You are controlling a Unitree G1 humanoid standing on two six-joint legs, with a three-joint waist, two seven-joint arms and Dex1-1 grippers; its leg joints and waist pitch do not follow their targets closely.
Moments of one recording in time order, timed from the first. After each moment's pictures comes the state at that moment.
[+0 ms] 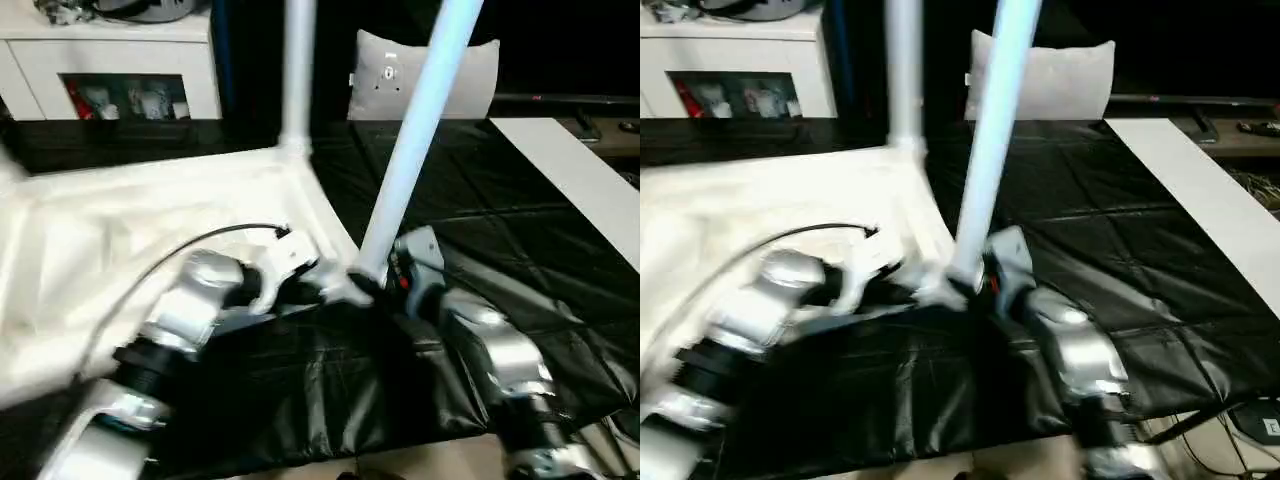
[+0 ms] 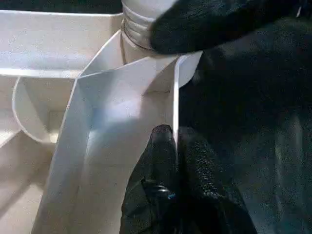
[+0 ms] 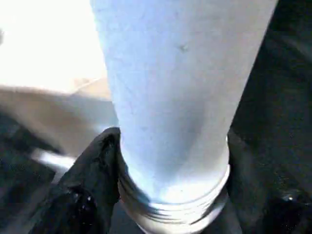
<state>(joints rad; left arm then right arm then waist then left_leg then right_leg) -0.57 0.26 -0.29 0.32 0.09 0.52 -0.97 -0.38 -0.09 0.04 0.29 0.11 0.41 0.50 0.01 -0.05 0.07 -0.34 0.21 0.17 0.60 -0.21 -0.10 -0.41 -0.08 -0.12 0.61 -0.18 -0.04</state>
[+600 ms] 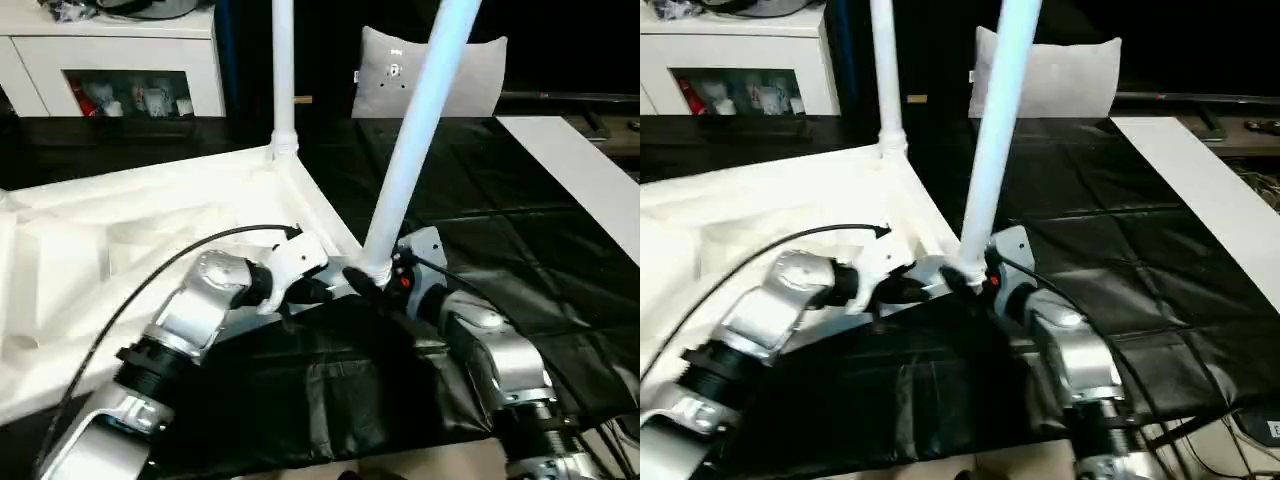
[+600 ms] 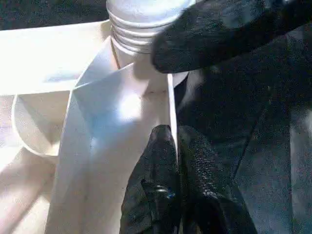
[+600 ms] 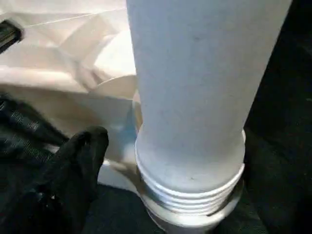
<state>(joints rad) -0.57 0.33 -0.33 0.31 0.10 0.40 -1.03 -0.32 -0.17 0.08 0.22 0.13 0.37 0.63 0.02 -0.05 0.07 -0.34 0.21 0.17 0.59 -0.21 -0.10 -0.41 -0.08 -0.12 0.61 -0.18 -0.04</state>
